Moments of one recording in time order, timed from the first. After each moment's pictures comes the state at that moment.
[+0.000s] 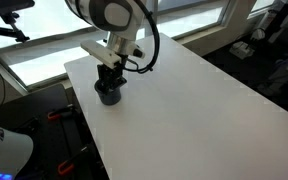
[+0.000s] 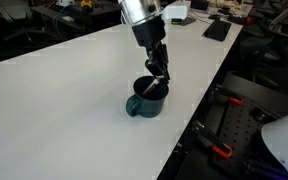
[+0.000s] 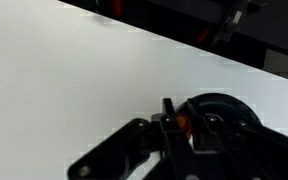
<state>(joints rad) 0.05 0.21 0.06 -2.43 -0.04 2.16 -0.19</state>
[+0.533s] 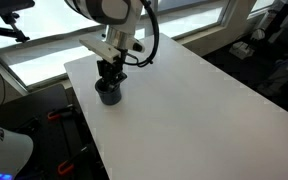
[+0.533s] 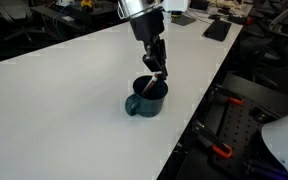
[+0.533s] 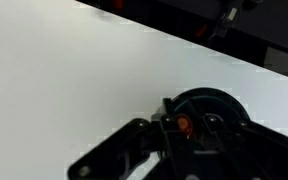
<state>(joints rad) 0.05 0.17 0.07 -2.43 -0.04 2.15 -0.19</state>
